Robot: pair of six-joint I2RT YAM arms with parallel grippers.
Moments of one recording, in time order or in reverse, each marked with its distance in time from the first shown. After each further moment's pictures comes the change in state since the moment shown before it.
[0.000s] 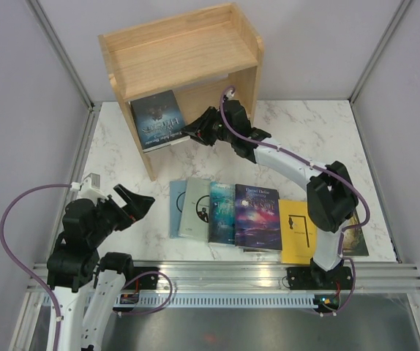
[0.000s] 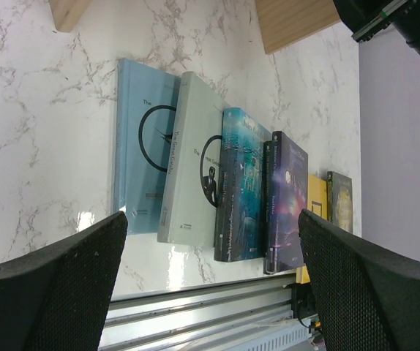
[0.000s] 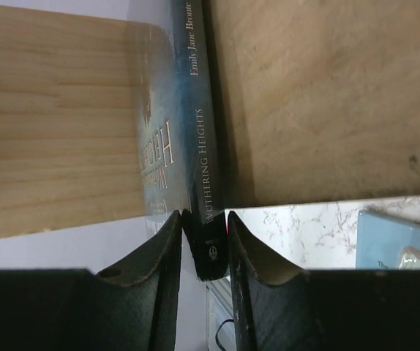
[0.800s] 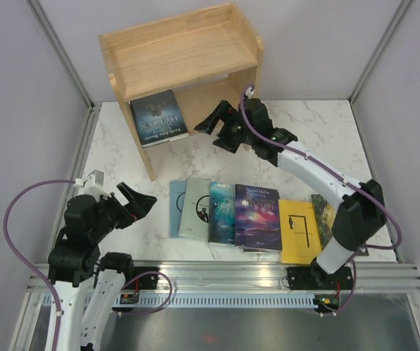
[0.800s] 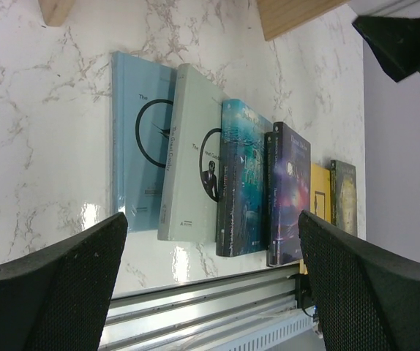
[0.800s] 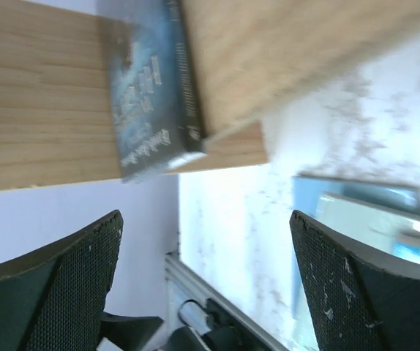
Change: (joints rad) left arm 0.000 0.030 -0.001 0.008 0.018 0.026; right arm -0.039 -0.182 -0.043 -0.224 0.053 -0.122
